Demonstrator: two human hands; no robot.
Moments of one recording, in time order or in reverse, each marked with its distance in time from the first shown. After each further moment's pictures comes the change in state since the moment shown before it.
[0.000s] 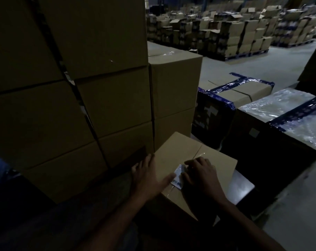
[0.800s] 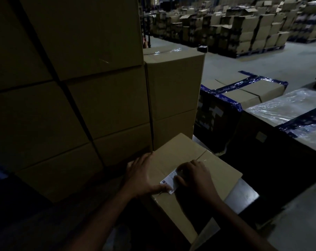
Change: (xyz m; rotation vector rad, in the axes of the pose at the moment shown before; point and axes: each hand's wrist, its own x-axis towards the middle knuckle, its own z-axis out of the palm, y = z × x) left_hand 0.029 -0.002 -0.011 -0.083 -0.088 0.108; right_hand 0.028 0.016 0.006 0.118 -0.091 -0.018
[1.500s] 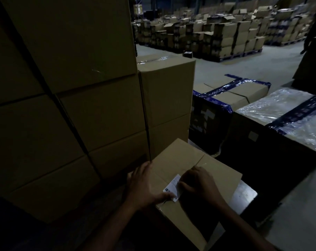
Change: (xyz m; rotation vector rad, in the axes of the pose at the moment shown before) left_hand 0.001 -0.003 0.004 0.009 0.025 -0.002; right_hand -0.003 -0.004 -0.009 0.090 0.005 0.044
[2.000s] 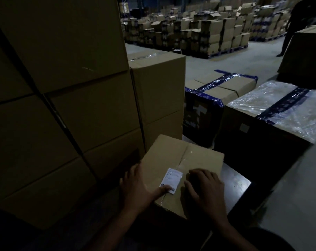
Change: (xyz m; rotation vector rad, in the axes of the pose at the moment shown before) left_hand -0.021 0.005 -0.001 -0.017 0.100 -0.169; right_hand -0.051 -0.008 0.013 -0.100 0.295 0.141
